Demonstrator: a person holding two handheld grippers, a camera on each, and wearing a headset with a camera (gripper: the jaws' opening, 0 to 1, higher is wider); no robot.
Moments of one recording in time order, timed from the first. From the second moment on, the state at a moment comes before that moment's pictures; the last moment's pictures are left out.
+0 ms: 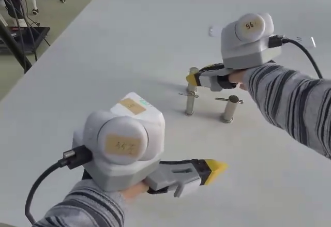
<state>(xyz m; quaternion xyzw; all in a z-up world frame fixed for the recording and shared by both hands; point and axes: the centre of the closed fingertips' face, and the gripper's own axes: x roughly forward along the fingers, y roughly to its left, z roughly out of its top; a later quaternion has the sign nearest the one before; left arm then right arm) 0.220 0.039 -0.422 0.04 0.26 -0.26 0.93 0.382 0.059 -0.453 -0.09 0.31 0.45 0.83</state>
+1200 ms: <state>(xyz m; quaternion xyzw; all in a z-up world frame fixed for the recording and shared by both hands) 0.218 0.042 -0.409 0.03 0.24 -0.25 0.94 0.378 -0.070 -0.442 -0.15 0.32 0.39 0.85</state>
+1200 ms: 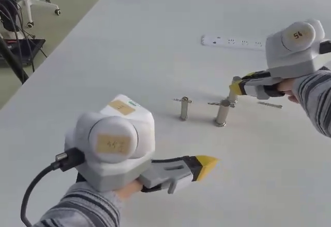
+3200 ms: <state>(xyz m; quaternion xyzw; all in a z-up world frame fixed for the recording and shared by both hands) 0.200 0.036 -0.394 0.03 0.24 -0.27 0.93 0.256 -0.051 -0.442 -0.17 0.28 0.51 0.79</state>
